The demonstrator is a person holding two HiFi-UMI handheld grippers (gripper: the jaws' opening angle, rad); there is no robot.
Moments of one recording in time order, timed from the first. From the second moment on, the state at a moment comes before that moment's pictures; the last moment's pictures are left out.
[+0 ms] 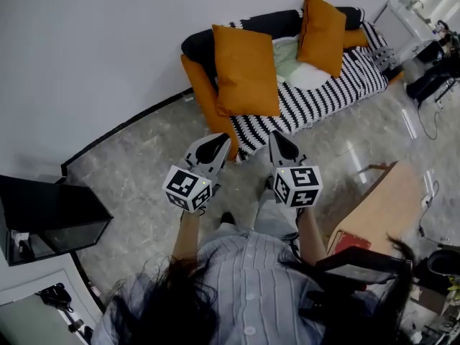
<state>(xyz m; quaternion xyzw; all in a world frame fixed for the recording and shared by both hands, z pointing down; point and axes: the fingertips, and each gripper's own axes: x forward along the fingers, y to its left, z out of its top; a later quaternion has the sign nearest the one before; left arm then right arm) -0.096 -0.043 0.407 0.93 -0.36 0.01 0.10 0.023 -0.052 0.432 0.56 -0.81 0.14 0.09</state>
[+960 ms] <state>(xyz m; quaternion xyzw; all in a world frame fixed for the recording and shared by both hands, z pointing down) 0.036 -0.214 0.412 0.87 -0.48 0.03 0.11 0.172 -0.259 0.435 0.47 -0.86 0.15 0.11</state>
